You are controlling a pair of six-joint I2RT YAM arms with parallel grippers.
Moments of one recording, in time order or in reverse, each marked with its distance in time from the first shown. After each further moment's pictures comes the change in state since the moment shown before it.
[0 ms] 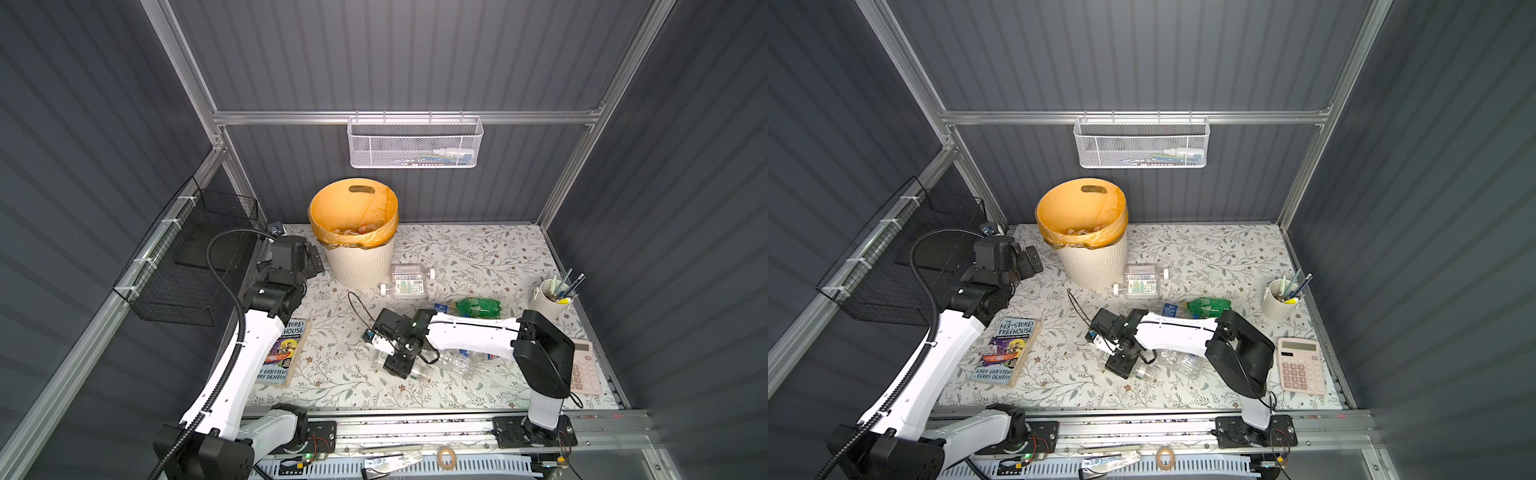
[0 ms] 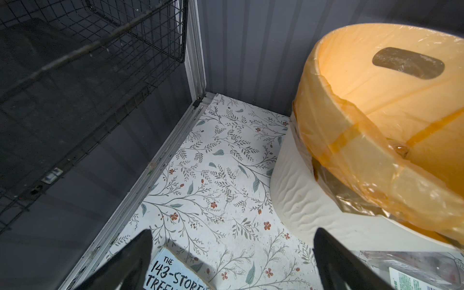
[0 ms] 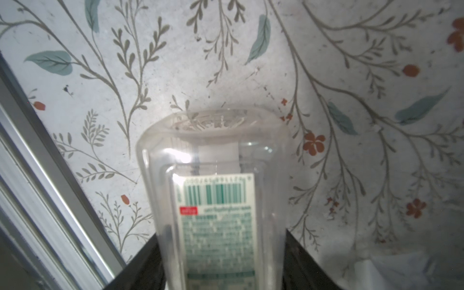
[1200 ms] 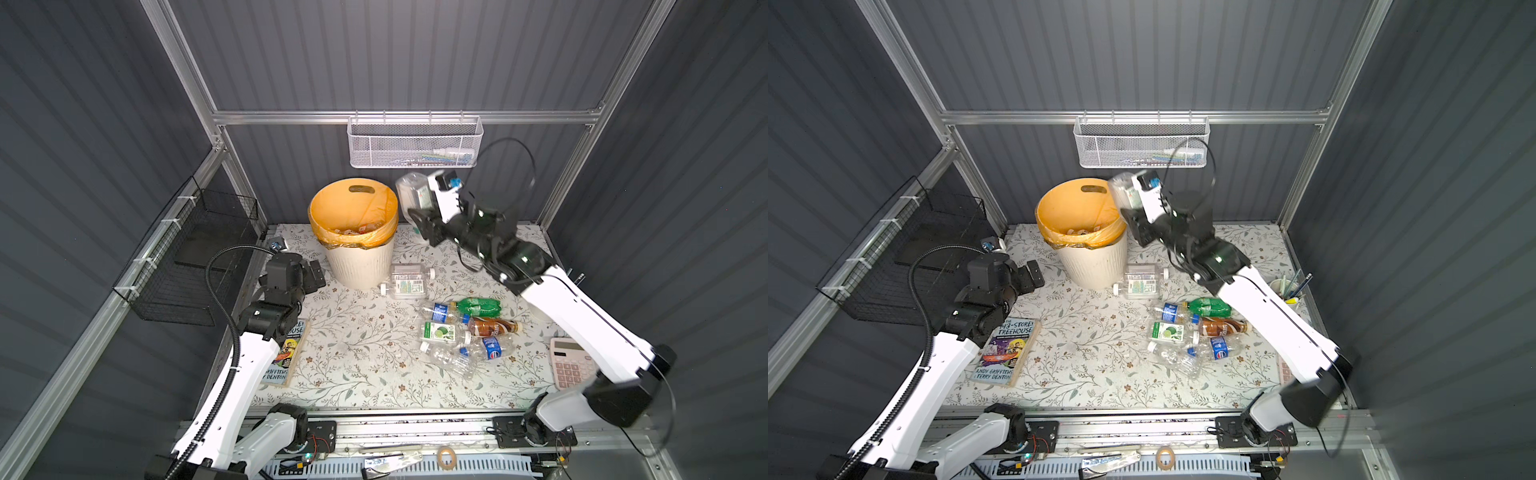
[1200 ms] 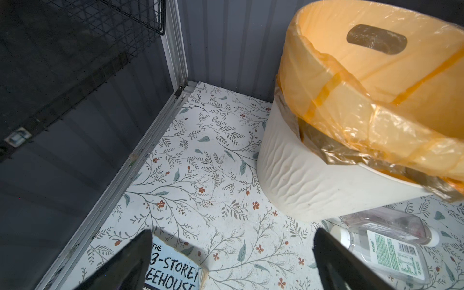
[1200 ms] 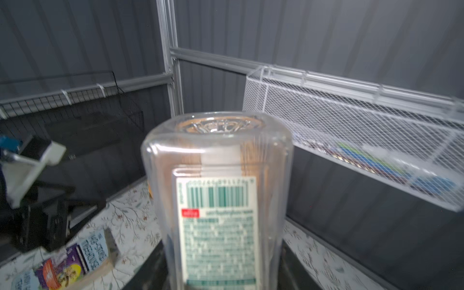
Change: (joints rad) left arm -0.003 -0.139 -0.156 0.039 0.114 0.012; right arm -0.405 -0.250 0.574 0.413 0.009 0.035
